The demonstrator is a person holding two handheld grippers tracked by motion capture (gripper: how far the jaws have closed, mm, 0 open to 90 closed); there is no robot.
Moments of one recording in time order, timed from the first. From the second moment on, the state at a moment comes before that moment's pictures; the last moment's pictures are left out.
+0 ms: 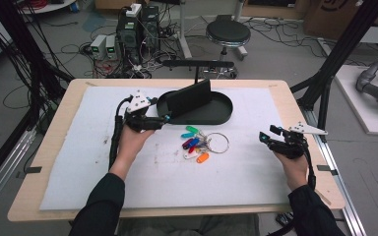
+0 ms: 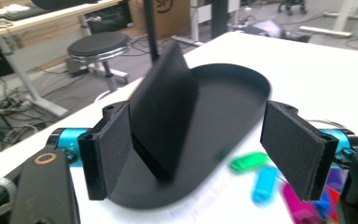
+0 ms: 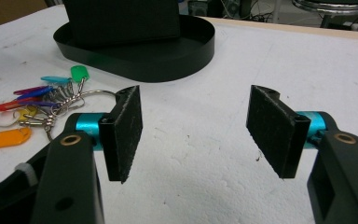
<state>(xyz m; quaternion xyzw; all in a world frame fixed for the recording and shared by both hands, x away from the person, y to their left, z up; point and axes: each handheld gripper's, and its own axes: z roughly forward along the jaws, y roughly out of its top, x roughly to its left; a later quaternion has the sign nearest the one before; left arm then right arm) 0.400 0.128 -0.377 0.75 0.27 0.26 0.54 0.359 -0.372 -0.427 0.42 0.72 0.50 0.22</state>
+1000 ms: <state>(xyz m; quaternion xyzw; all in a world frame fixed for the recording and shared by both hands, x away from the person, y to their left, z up) 0.327 0.141 -0.405 0.75 0.28 0.21 0.56 0.353 -0.375 -0.425 0.43 0.72 0.49 0.24</state>
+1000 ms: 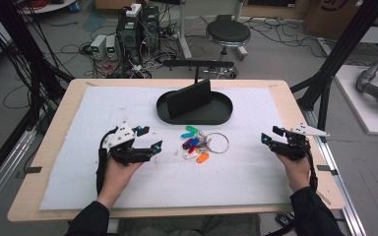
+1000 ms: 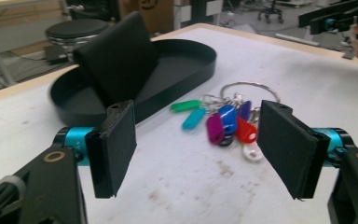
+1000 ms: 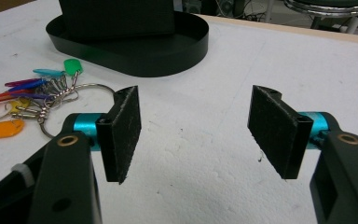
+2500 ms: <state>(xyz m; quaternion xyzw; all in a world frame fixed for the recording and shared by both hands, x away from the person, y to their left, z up) 0.449 -0.037 -0.438 0.85 0.27 0.12 0.44 0.354 -0.377 -0.425 0.42 0.72 0.50 0.23</state>
